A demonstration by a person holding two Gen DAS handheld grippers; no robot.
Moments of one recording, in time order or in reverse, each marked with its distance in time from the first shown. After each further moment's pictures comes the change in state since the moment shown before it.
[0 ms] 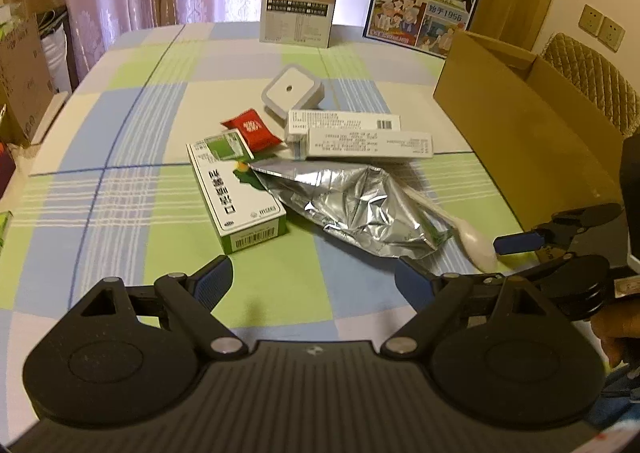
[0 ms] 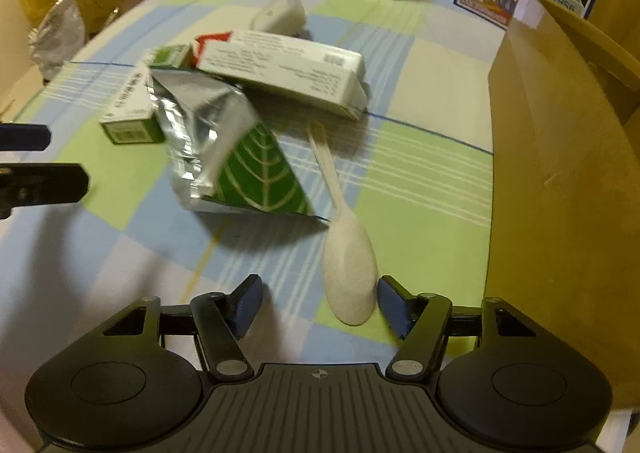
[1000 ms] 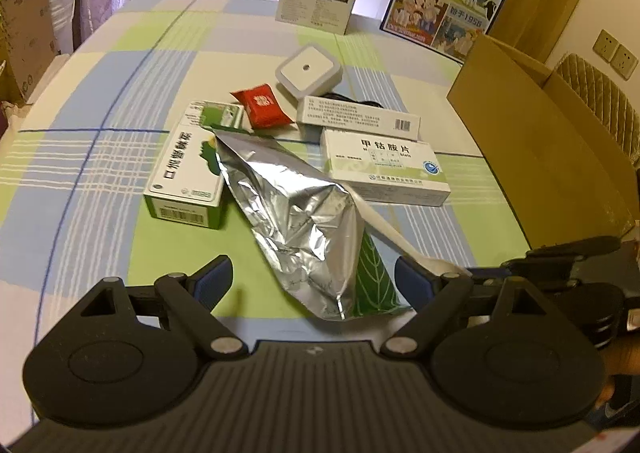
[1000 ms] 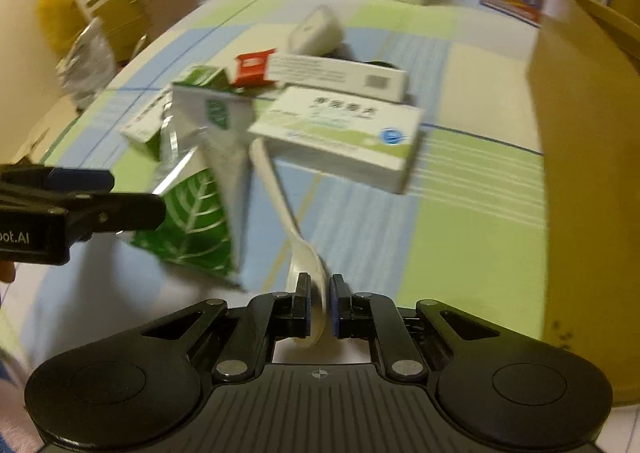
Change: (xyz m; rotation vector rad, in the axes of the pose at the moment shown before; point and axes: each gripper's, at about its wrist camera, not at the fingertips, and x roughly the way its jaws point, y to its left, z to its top) left arm 0.019 0.015 -0.003 -0.109 0.032 -0.038; right arm 0.002 0.011 0.005 0.047 -0.035 0.123
